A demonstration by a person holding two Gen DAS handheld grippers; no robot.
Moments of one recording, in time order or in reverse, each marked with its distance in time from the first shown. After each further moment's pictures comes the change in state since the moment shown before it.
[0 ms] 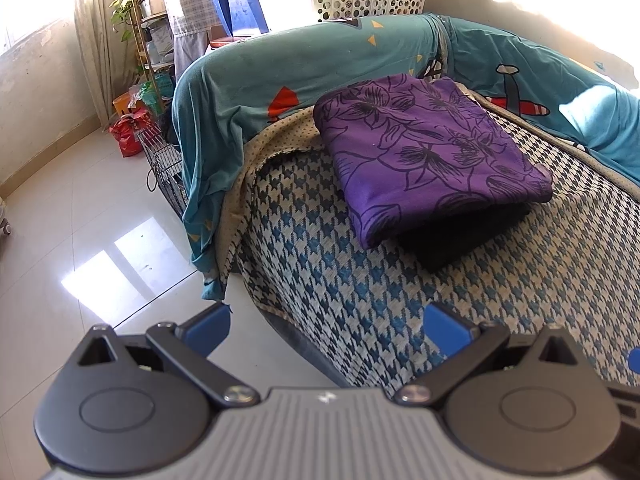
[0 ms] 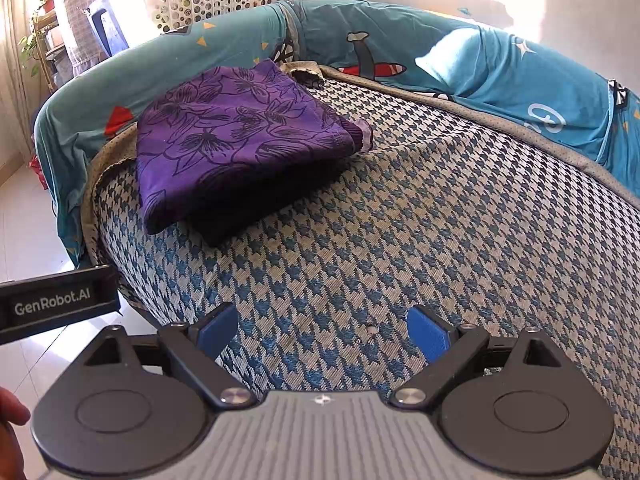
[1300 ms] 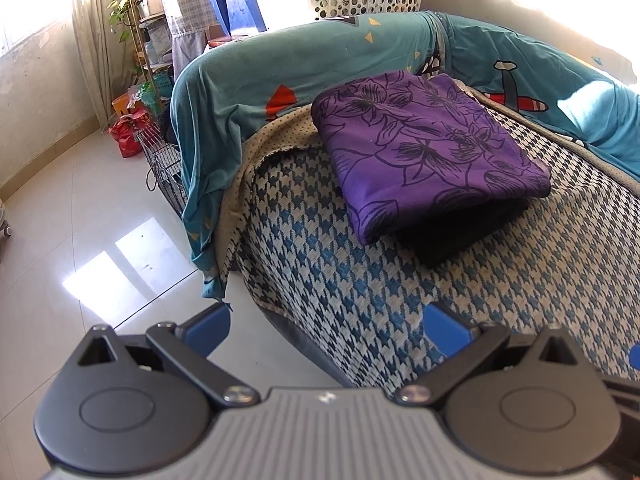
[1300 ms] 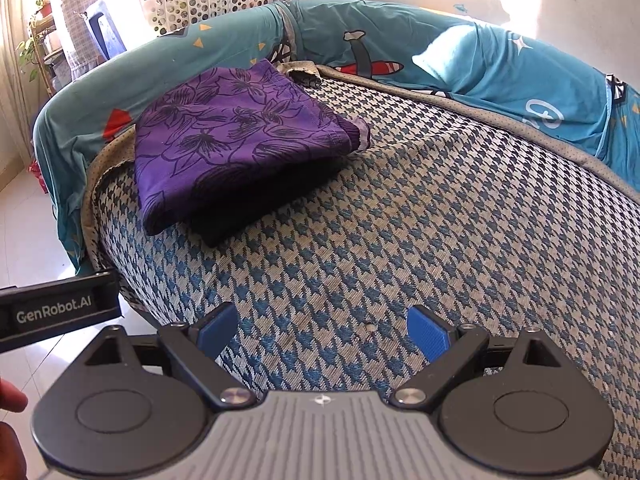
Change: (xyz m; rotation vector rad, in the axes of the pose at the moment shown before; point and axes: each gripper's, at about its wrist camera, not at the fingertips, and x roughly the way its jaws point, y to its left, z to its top) left arm 0.000 -0.003 -0.001 0.010 0.005 0.001; right arm 0.000 -0.003 0.000 0.016 0.002 0.005
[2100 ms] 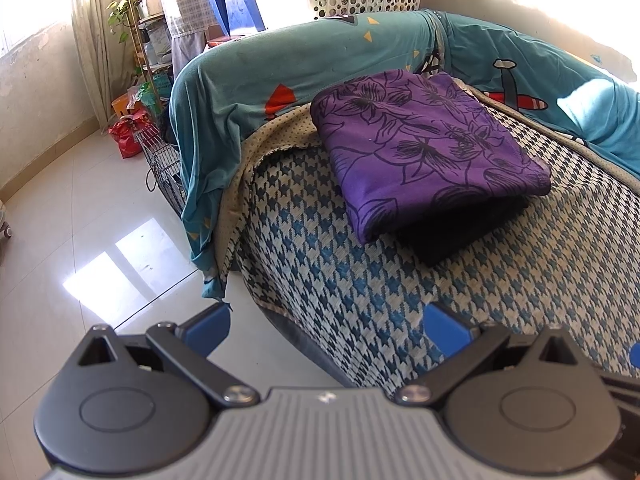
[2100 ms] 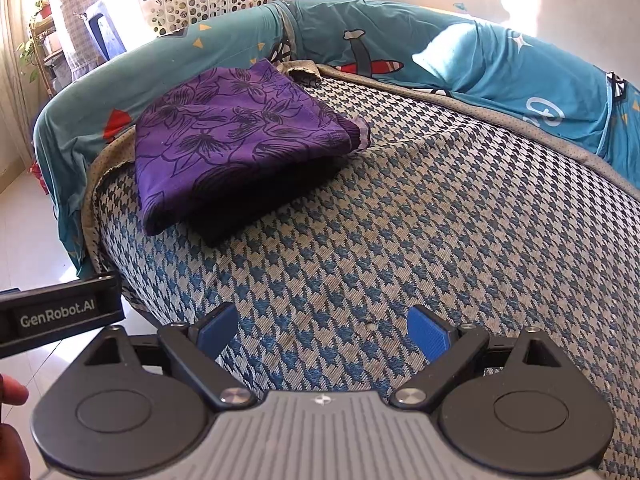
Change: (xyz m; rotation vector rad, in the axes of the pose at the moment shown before) left arm 0.001 -0.001 -0.001 0.004 0.000 0.001; right arm 0.000 0.000 0.000 0.006 0.002 0.003
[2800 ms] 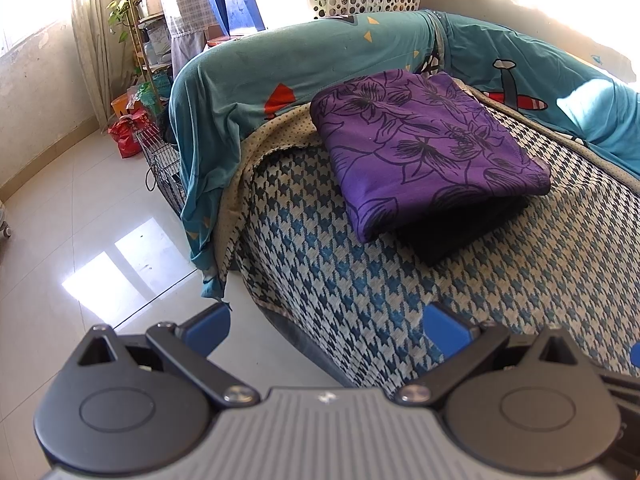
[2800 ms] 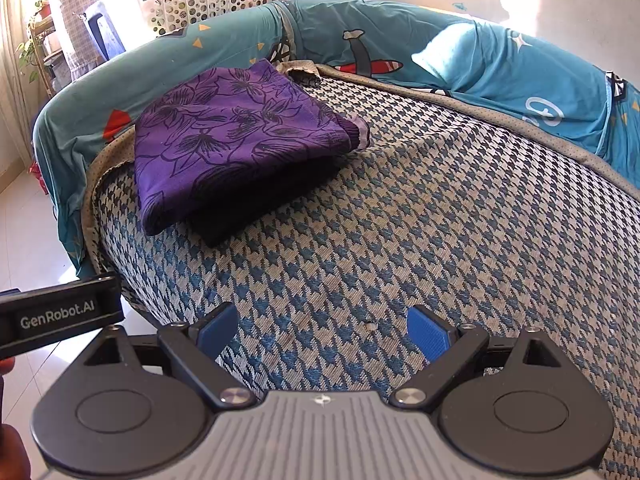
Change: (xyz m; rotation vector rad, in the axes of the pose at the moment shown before) left arm 0.001 0.001 -0.001 -0.002 0.001 -0.004; right arm 0.000 0.000 0.000 0.000 0.000 -0.003
